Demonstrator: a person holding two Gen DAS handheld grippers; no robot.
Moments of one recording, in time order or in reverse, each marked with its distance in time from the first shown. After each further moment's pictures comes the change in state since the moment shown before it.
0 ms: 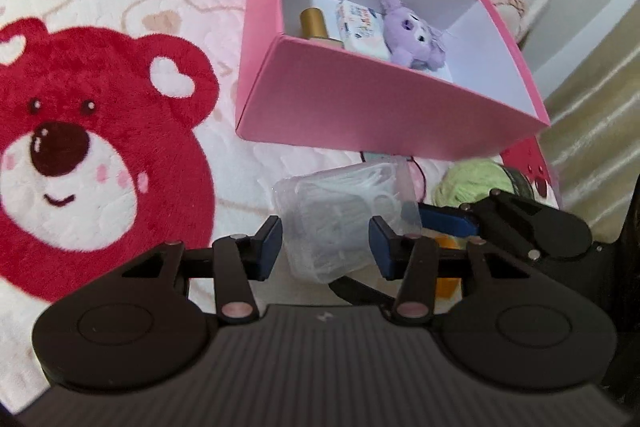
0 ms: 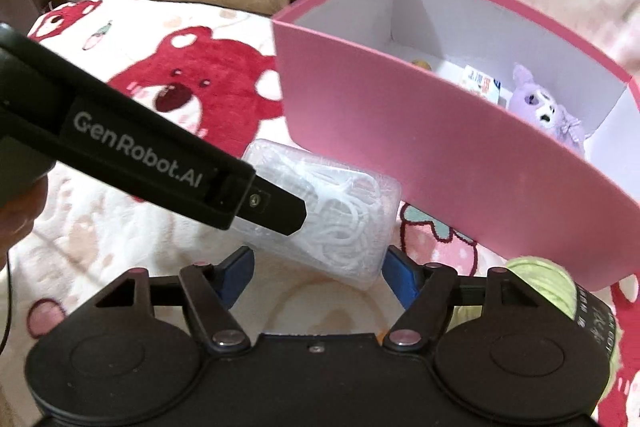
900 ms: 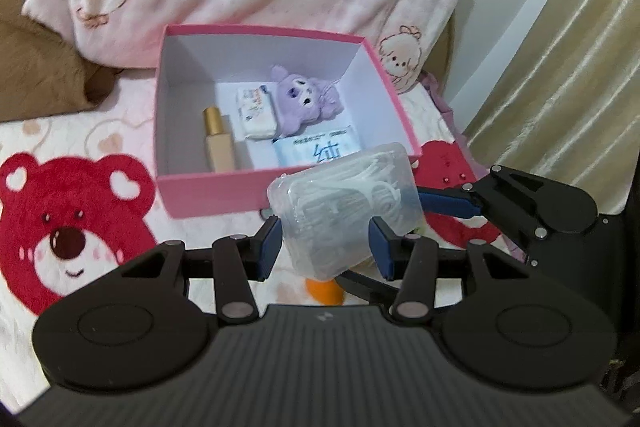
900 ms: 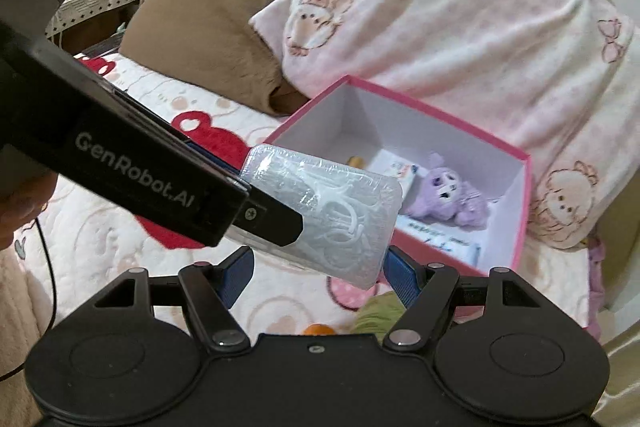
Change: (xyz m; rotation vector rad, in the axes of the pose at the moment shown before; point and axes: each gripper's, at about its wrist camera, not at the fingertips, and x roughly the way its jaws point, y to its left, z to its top) left arm -0.087 -0.120 0.043 0.179 -0.053 -0.009; right arm -0.106 -0.030 0.054 -0.002 -0.118 -0.065
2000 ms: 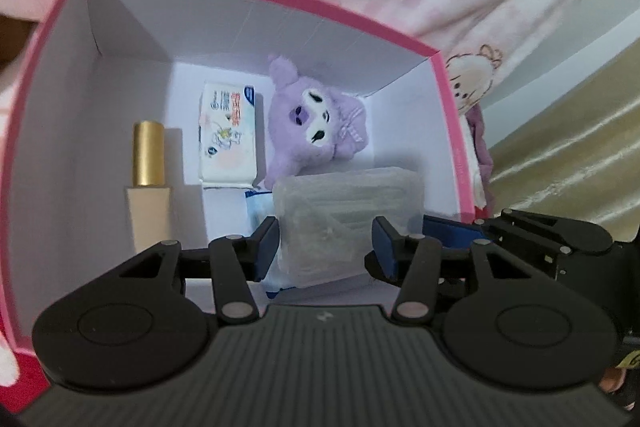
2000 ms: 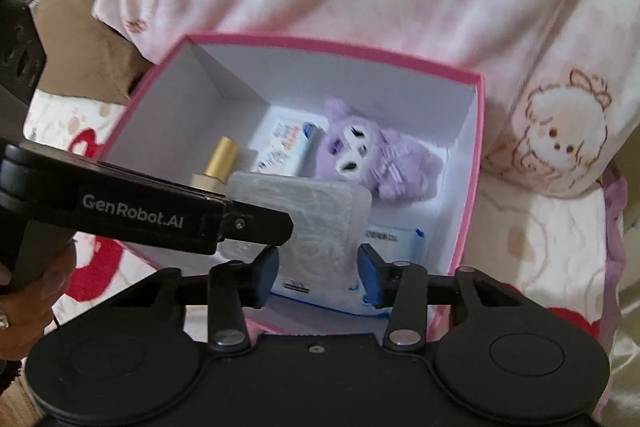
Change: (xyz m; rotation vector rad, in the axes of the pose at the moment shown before) left arm 0.182 0.045 0.086 -0.264 0.156 -0.084; right arm 0.132 -0.144 0.034 0.273 0.293 0.028
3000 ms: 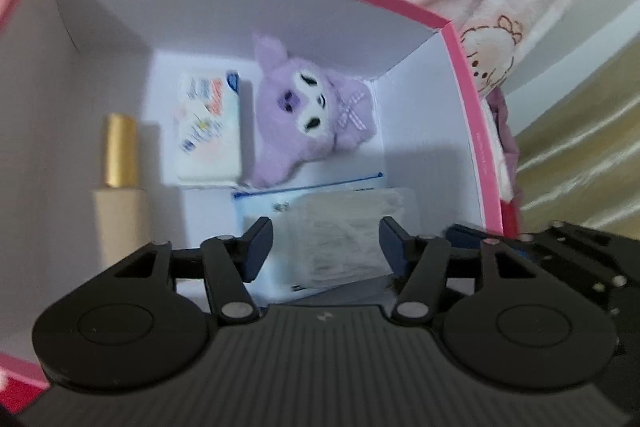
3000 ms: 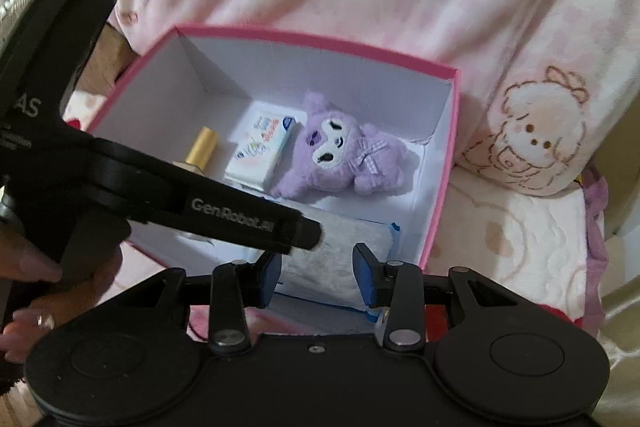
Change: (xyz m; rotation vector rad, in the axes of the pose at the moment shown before) left arm 0.027 -0.022 -0.021 0.066 -0.020 0.102; right arm -0.020 -0.006 -0.029 -0.031 -0.106 -0.036
